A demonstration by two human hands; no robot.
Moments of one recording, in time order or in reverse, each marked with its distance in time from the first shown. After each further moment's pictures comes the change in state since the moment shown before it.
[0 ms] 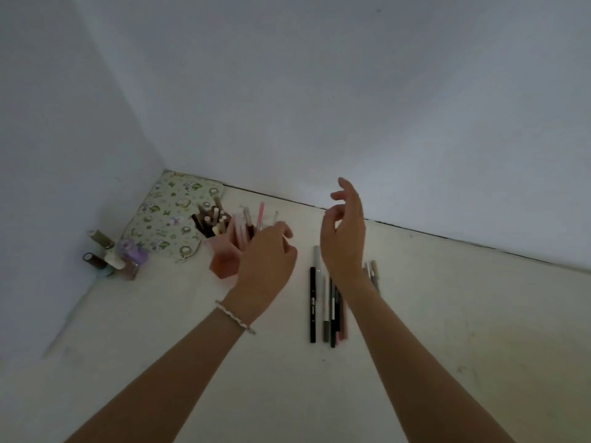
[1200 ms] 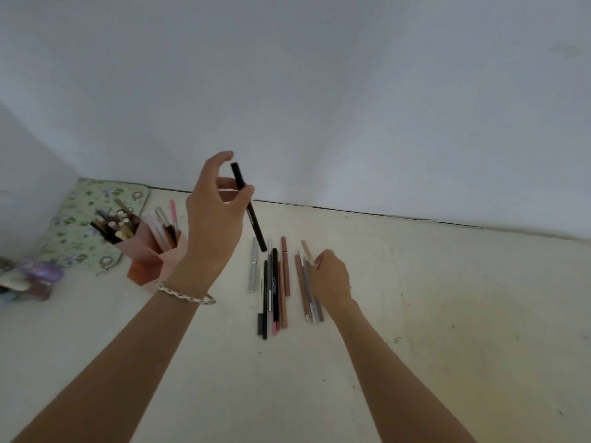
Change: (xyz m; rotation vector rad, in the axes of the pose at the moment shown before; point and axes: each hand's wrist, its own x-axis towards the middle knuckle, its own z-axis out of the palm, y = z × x) left_hand 0.016 0.099 -0.001 -0.549 0.229 0.033; right_hand -0.044 0.106 -0.102 -0.414 -0.430 0.593
